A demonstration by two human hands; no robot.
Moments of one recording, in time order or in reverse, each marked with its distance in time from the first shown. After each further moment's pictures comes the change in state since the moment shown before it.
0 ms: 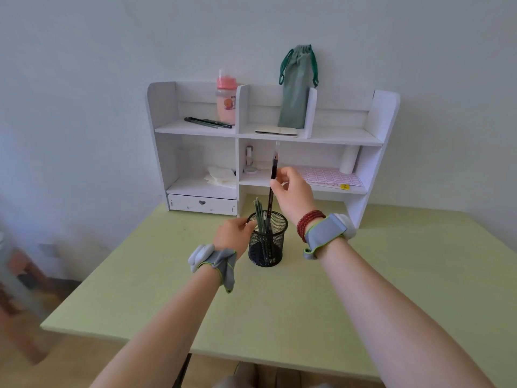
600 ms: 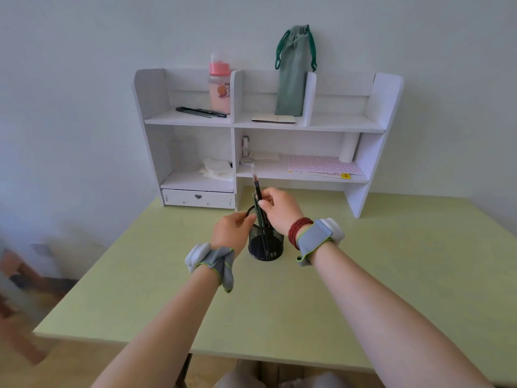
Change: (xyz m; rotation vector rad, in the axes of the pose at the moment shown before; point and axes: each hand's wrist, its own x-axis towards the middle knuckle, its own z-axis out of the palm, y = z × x) left_hand 0.001 -0.007 0.004 -0.127 0.021 -0.016; right_hand -0.014 0.020 0.028 -0.230 -0.272 0.089
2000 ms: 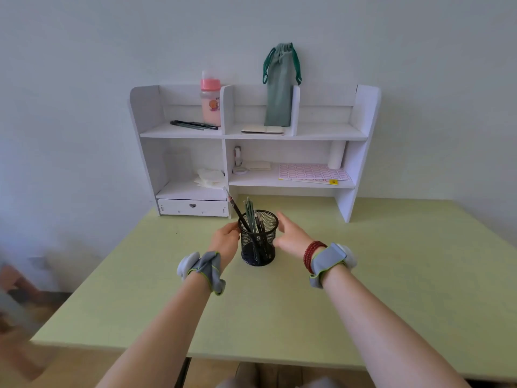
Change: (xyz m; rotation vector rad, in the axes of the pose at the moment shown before) left_hand -0.004 0.001 0.006 -0.219 -0.147 -0.186; right_hand -0.021 0.061 -0.001 0.213 -0.262 0.204
